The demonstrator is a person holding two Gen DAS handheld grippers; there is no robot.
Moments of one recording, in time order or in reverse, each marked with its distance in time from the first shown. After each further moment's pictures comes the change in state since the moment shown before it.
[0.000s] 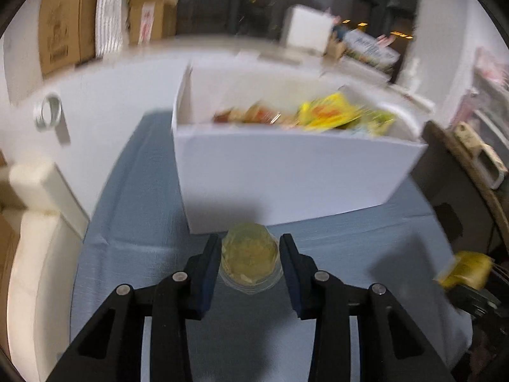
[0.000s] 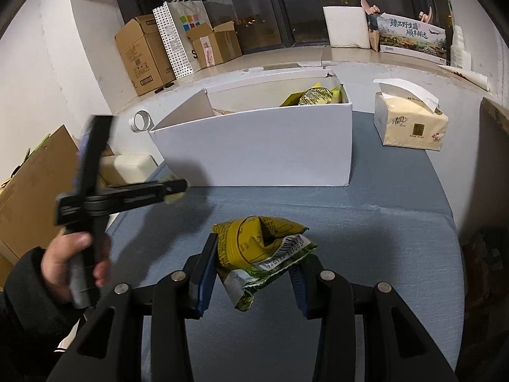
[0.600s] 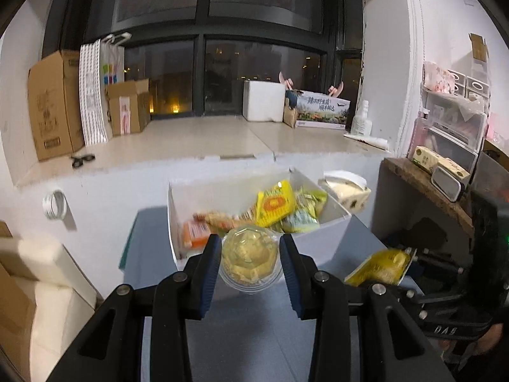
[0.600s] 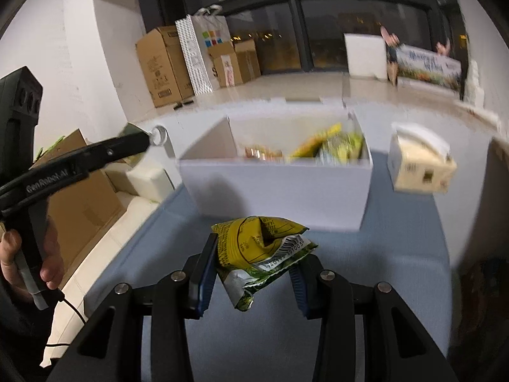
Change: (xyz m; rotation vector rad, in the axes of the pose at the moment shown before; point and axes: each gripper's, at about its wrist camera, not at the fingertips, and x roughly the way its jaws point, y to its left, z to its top) left arm -0.110 -0.025 0.068 0.149 -0.244 -0.043; right arm -0.022 0.026 0.045 -0.089 -0.083 0.029
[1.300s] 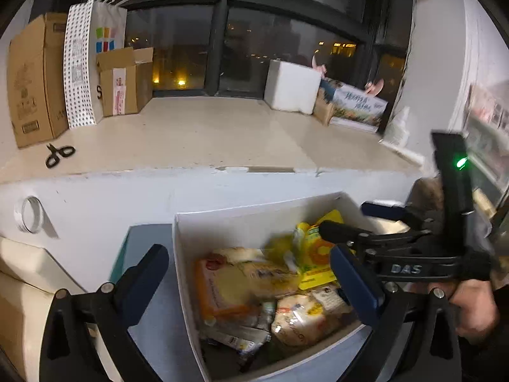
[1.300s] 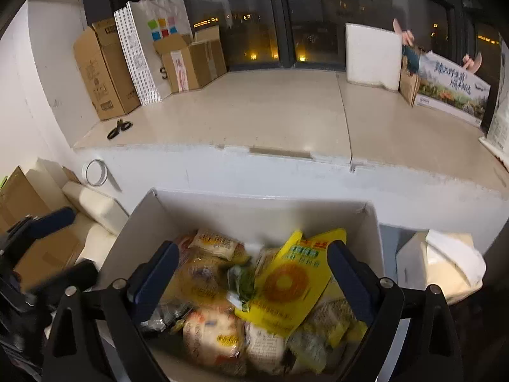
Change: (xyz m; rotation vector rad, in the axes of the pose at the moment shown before) left arm 0.136 0.078 0.071 -0.114 0.120 -0.027; right arm 0.170 -0.064 0.177 0.038 0.103 -0.115
